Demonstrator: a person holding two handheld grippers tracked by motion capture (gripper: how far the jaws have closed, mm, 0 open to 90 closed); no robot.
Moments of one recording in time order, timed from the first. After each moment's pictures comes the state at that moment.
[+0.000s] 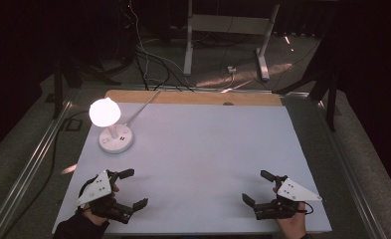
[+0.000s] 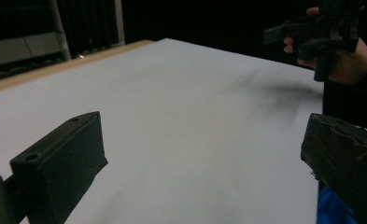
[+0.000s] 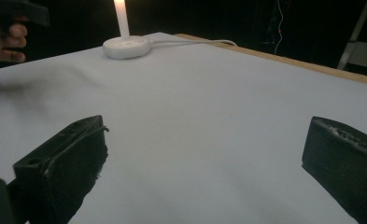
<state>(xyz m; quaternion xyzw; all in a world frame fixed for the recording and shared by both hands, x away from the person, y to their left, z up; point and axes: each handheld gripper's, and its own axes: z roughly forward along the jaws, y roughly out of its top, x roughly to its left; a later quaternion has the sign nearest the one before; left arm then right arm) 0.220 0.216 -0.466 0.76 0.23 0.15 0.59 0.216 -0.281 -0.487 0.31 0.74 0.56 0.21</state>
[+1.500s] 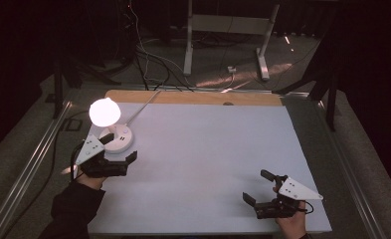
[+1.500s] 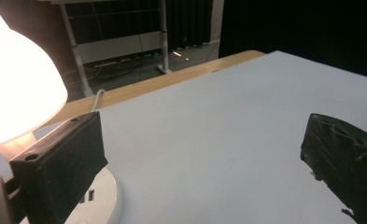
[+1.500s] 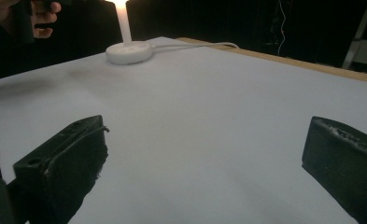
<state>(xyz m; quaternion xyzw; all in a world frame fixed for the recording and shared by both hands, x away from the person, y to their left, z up) 0.292 0.234 -0.439 0.72 0.38 0.27 0.52 0.219 -0.283 -0.487 0.31 0.73 0.57 0.20</state>
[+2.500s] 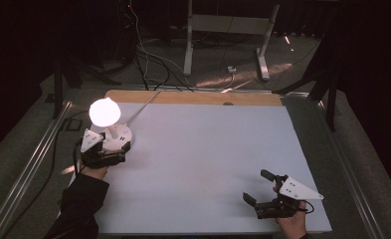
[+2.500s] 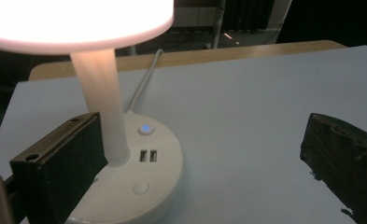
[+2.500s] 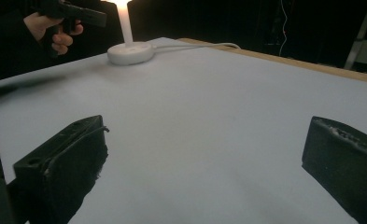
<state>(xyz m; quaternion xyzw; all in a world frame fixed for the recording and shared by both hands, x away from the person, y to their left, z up) 0.328 0.256 -0.479 0.68 0.50 0.27 0.47 0.219 -0.284 -0.487 0.31 0.73 0.57 0.20</state>
